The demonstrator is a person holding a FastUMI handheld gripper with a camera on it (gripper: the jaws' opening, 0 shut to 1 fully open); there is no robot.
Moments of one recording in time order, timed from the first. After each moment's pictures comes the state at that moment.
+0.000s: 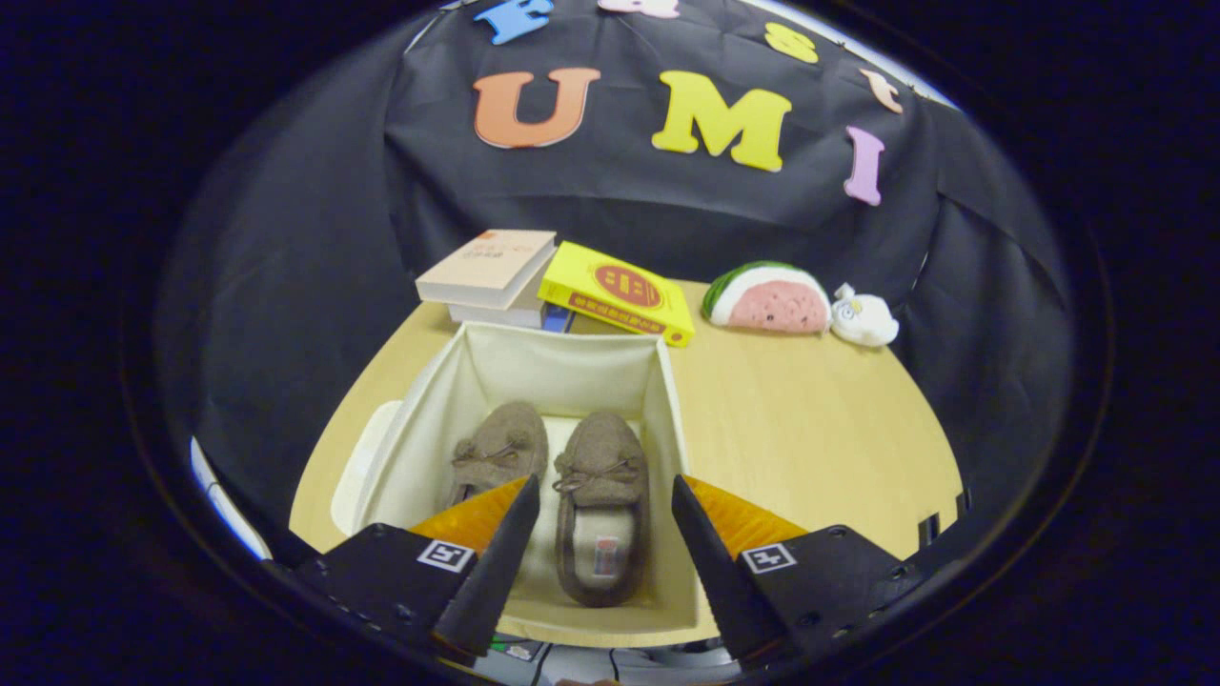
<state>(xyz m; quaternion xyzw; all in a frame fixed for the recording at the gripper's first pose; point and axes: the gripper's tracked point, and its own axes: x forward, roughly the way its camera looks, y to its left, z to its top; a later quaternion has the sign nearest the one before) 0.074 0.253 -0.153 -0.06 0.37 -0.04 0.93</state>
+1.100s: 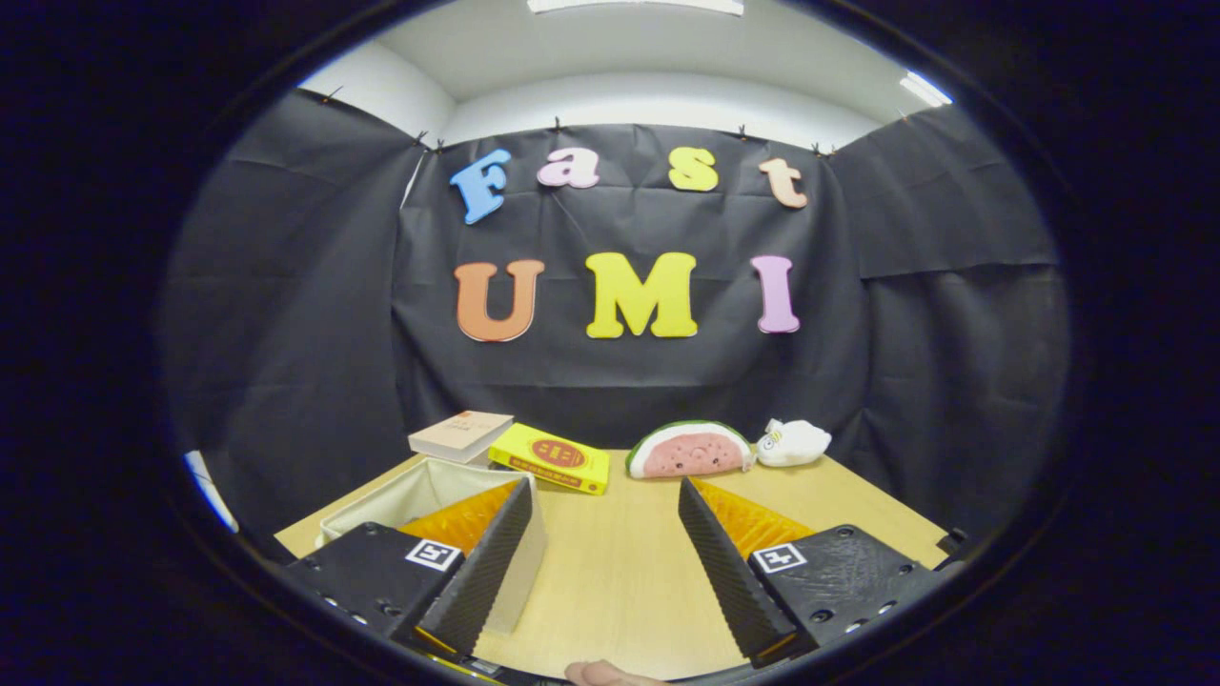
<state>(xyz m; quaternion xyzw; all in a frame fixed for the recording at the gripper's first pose) -0.006 0.074 -0.050 0.01 0.10 -0.03 0.99</state>
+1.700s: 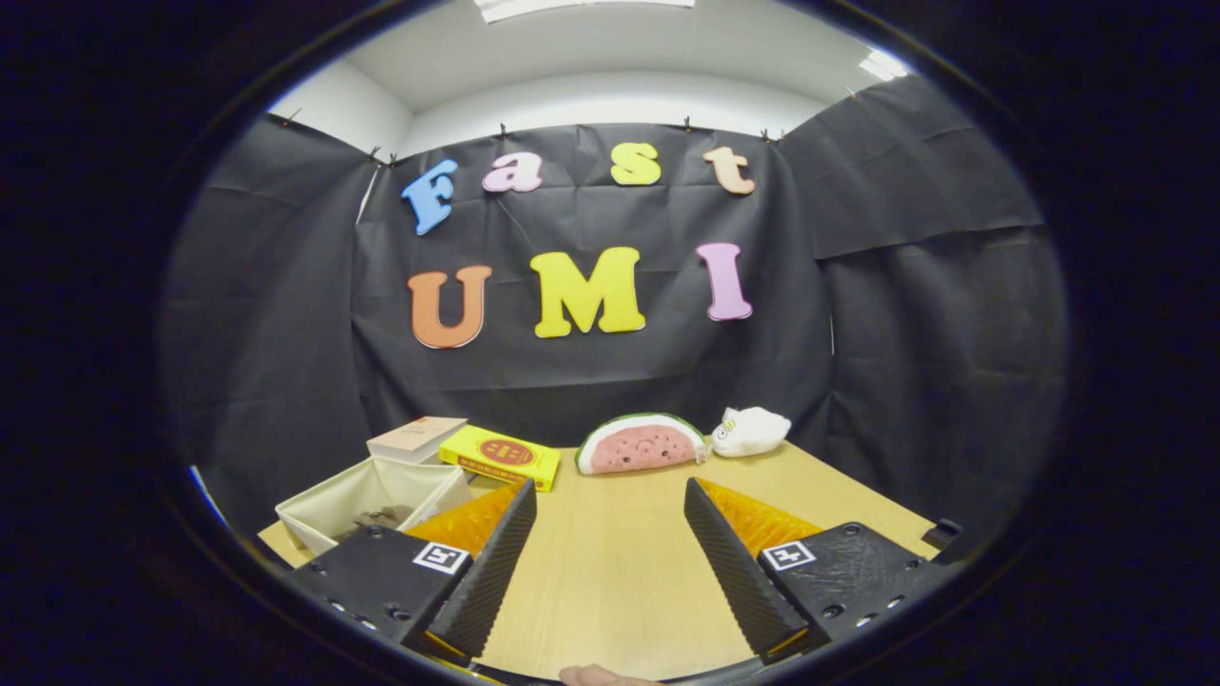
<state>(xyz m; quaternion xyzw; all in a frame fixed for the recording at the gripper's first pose) -0.012 -0.010 -0.075 0.04 0.10 -0.06 0.99</state>
